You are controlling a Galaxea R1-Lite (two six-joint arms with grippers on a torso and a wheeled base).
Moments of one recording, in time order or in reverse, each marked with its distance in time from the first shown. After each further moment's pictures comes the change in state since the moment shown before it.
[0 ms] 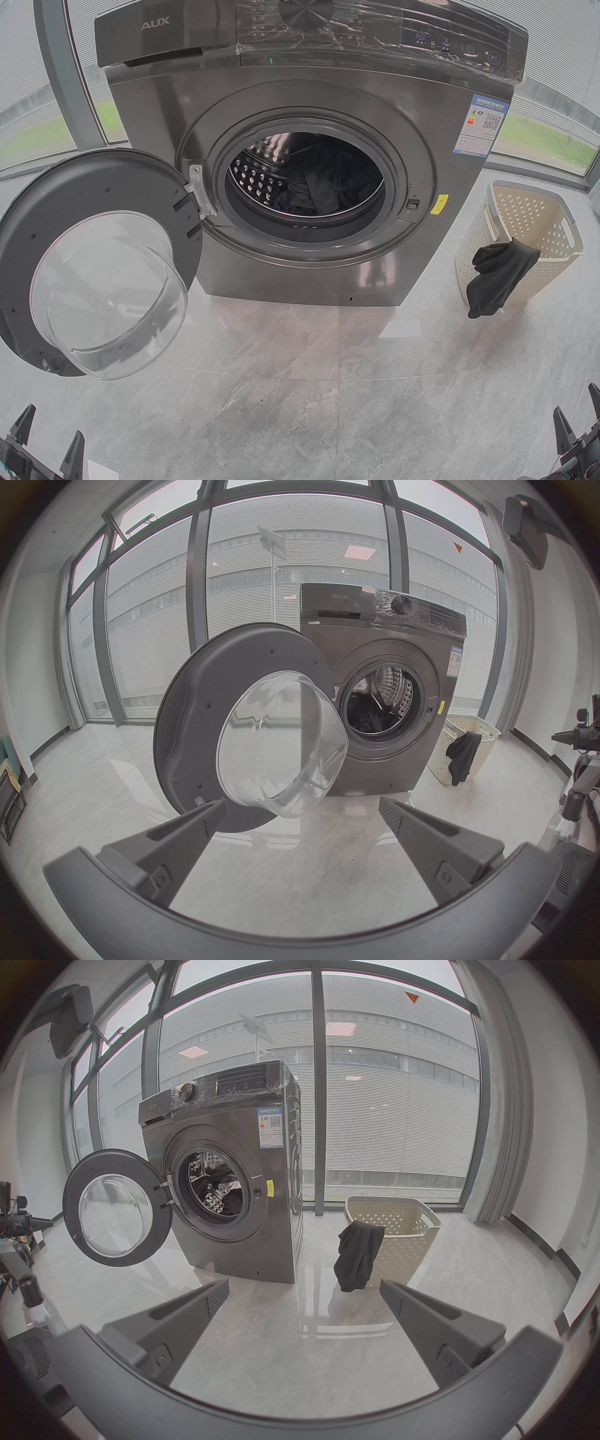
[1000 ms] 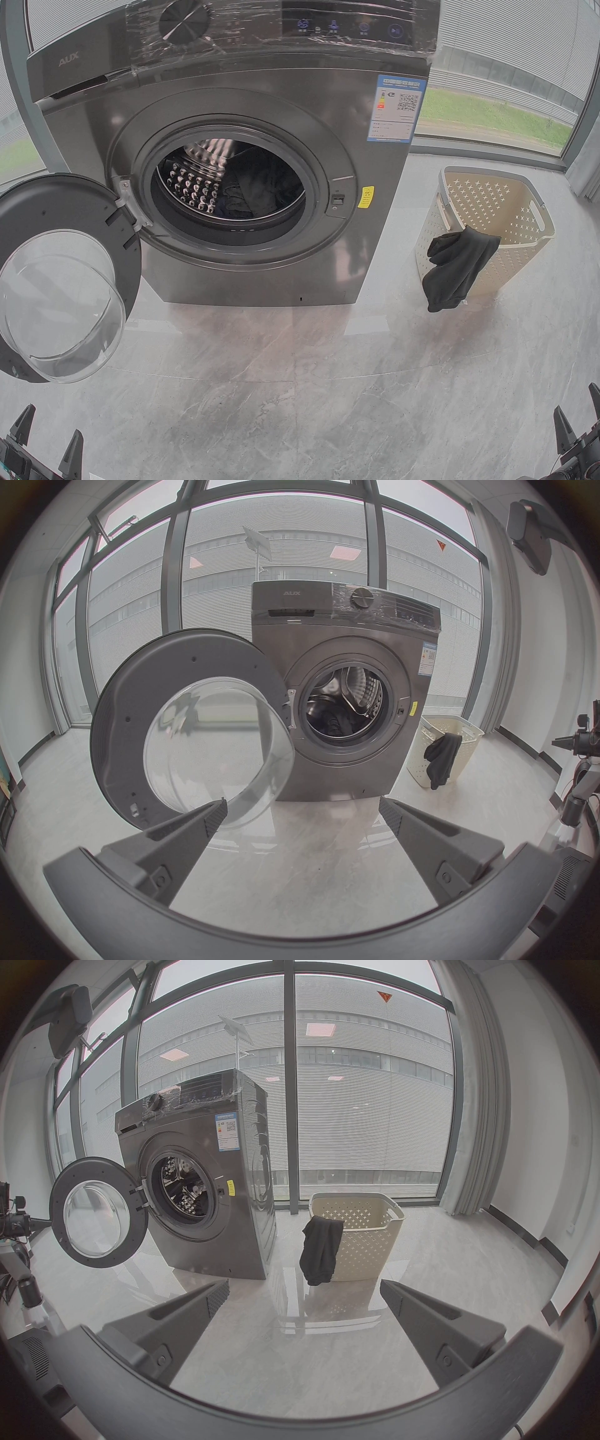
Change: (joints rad) left arm -0.001 -0.004 0.000 -0.002 0.007 -0.019; right arm -0.001 0.000 0.000 0.000 -0.005 -0.003
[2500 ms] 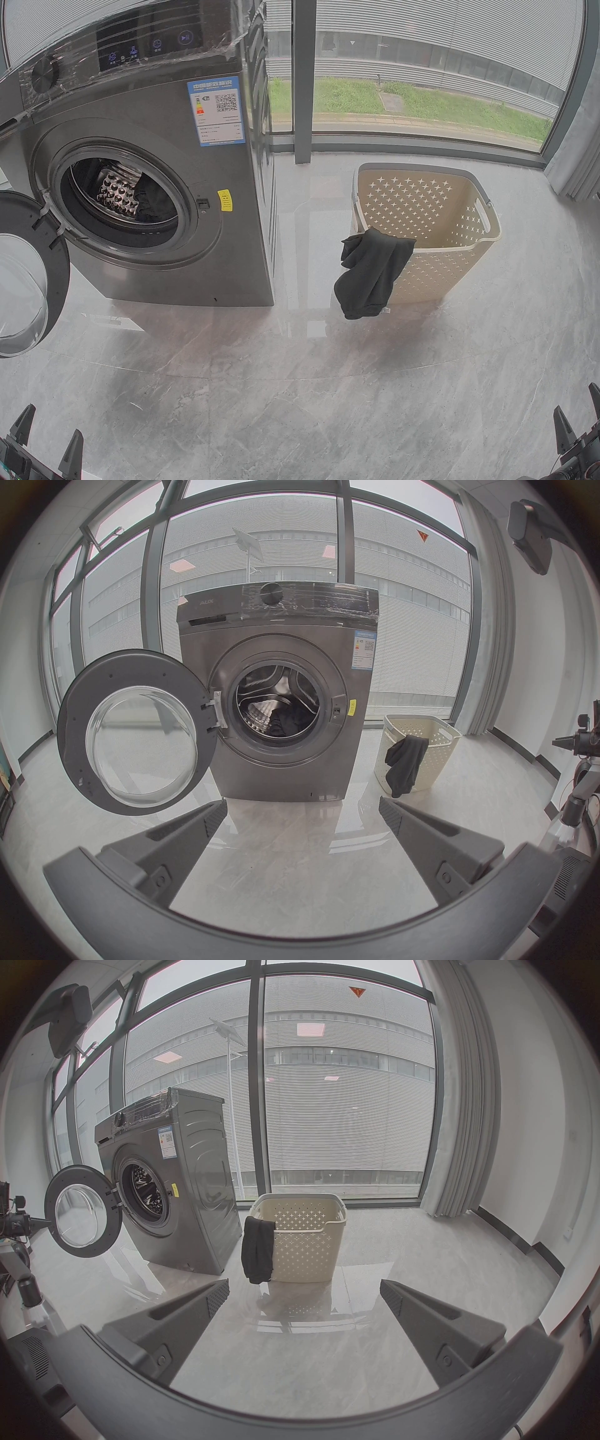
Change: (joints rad) left arm 0.000 0.003 0.000 0.000 0.002 0.000; right arm 0.000 0.002 0.000 0.000 0.000 -0.001
